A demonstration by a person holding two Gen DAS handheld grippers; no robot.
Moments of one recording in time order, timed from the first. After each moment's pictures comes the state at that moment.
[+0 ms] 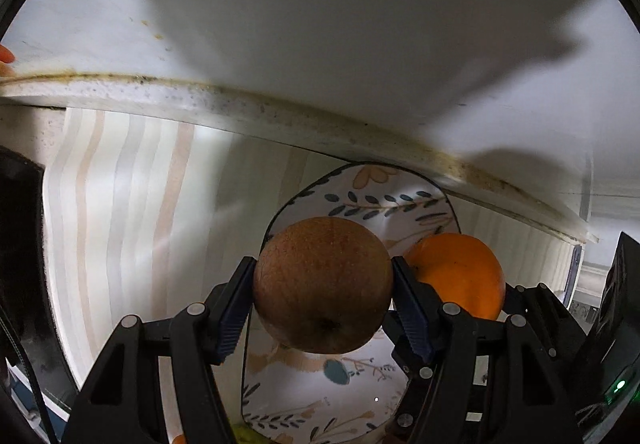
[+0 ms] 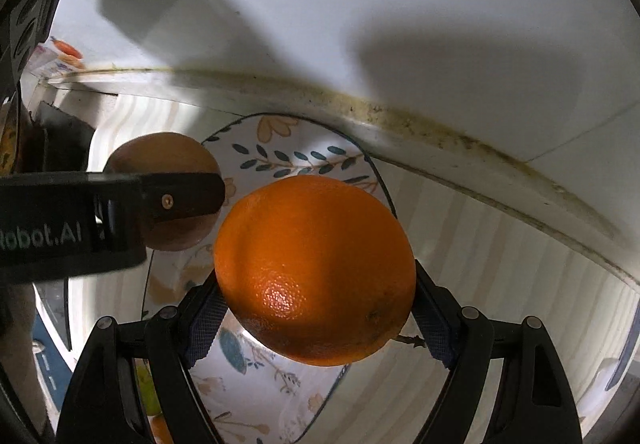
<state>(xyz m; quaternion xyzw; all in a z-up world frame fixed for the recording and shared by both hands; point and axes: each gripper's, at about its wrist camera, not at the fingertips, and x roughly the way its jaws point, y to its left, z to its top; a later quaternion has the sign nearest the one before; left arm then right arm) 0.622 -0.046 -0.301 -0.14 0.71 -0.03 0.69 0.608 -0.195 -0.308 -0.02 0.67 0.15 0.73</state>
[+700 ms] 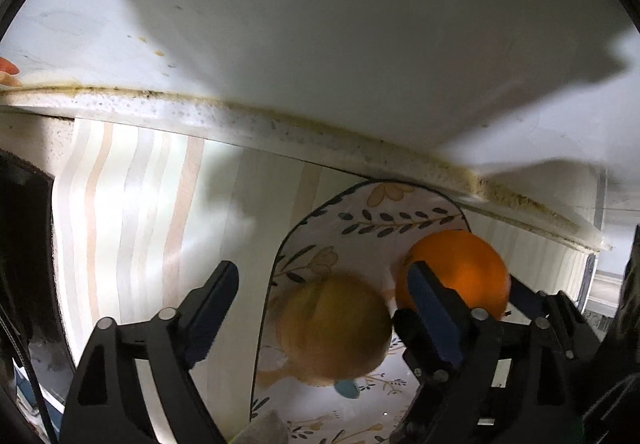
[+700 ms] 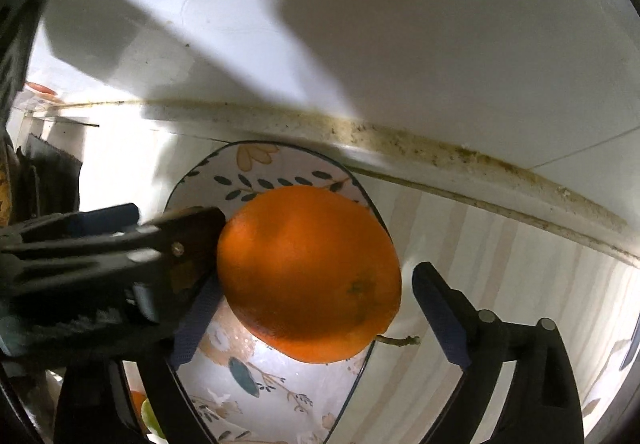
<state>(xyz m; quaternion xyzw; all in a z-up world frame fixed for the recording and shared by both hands) 0.632 -0.040 -0.297 -0.13 0.70 -0.01 0.70 0.617 -0.196 -0.308 0.01 0.68 0.11 0.73</state>
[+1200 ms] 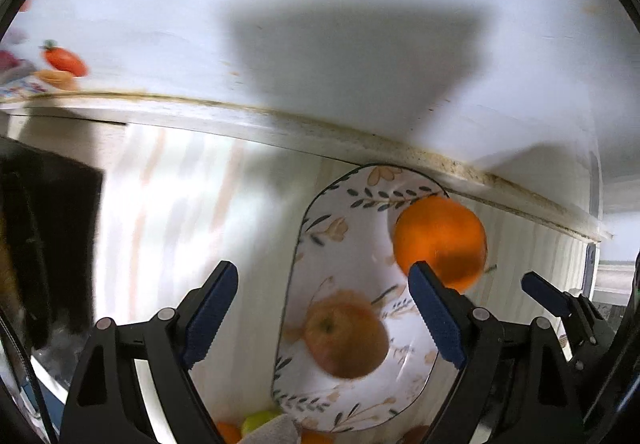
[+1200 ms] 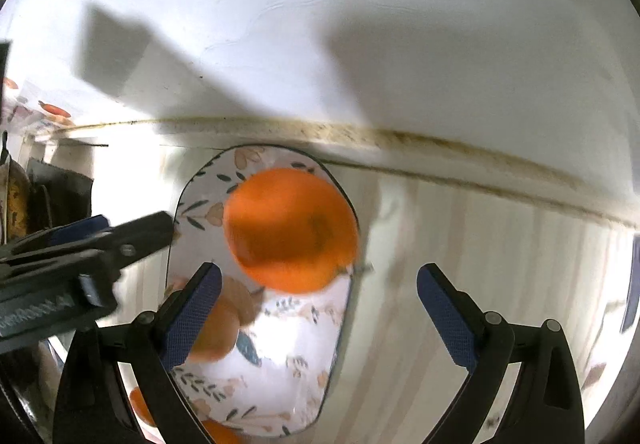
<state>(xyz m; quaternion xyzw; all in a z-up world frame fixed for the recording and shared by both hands) 0.578 -0.025 -0.227 -0.10 0.66 0.01 0.75 0.577 -0.223 -0.257 0.05 0.65 0.06 0.75</state>
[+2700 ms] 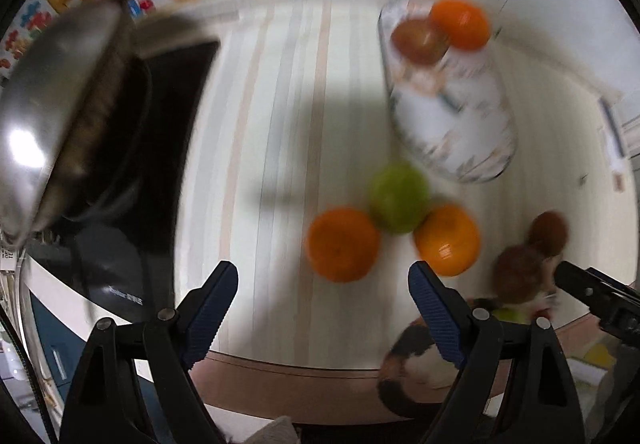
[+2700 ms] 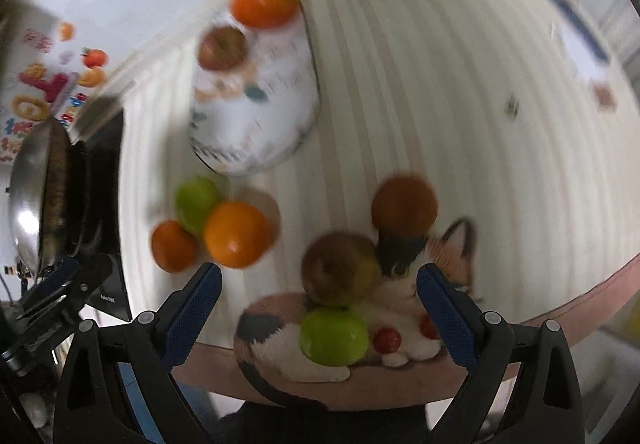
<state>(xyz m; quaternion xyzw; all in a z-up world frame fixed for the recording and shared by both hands) 0.332 0.007 -0.232 0.01 0.66 0.00 0.76 0.289 -0.226 -0.251 0.19 0.67 -0.02 0.72</state>
